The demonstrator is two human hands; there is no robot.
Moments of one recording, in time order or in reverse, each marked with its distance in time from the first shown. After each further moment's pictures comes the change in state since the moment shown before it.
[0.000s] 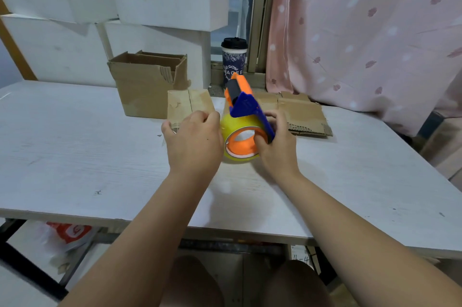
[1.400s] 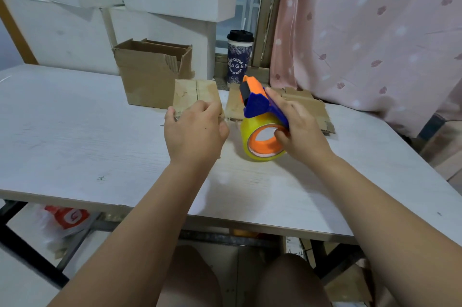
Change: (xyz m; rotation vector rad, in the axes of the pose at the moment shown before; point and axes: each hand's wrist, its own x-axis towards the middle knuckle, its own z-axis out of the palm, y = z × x) left_hand 0.000 -0.007 -0.002 -0.092 0.032 -0.042; right_hand 0.024 -0.004 -0.047 -0.505 -0.276 -0.387
